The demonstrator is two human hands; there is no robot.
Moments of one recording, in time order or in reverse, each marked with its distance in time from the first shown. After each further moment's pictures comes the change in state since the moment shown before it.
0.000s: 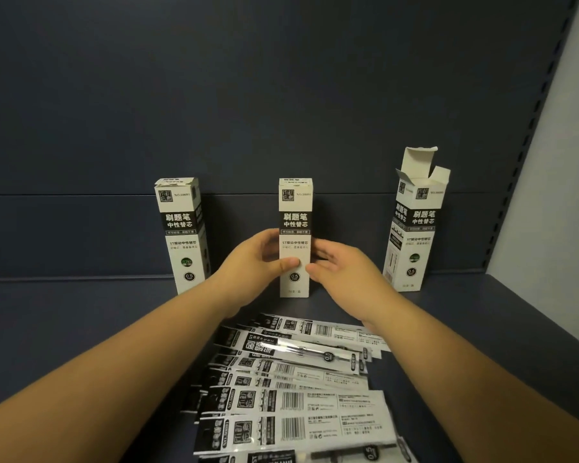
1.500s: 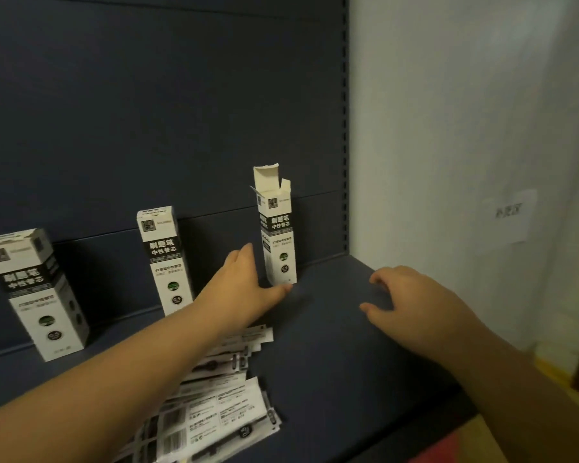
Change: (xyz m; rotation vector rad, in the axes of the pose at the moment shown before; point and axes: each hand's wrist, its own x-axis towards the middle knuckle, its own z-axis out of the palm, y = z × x) left_hand -0.019 0.100 0.110 0.550 -0.163 0.159; right_hand -0.177 0.018 -0.153 -0.859 0.327 0.388
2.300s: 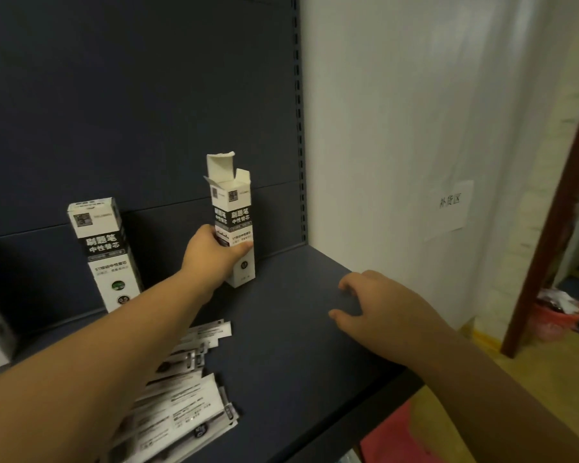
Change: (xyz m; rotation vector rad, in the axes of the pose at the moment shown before) left_hand 0.065 0.006 0.033 -0.645 0.119 -0.182; right_hand -0.028 0.010 0.000 0.001 -0.015 0.031
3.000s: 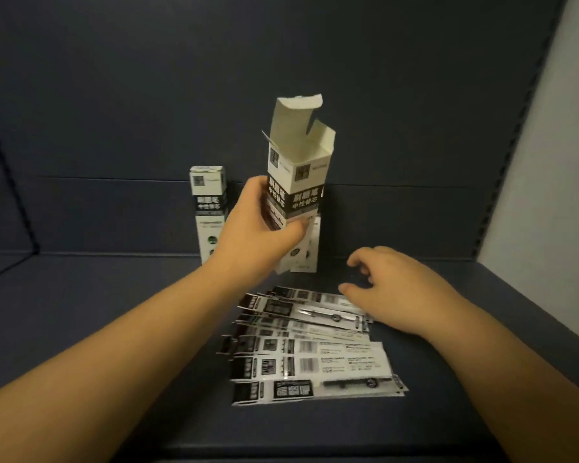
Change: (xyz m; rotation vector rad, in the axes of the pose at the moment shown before) left_hand -0.129 -0.011 -0.167 -0.087 0.284 0.302; right_hand 0.039 -0.168 0.040 0.000 -0.123 -0.506
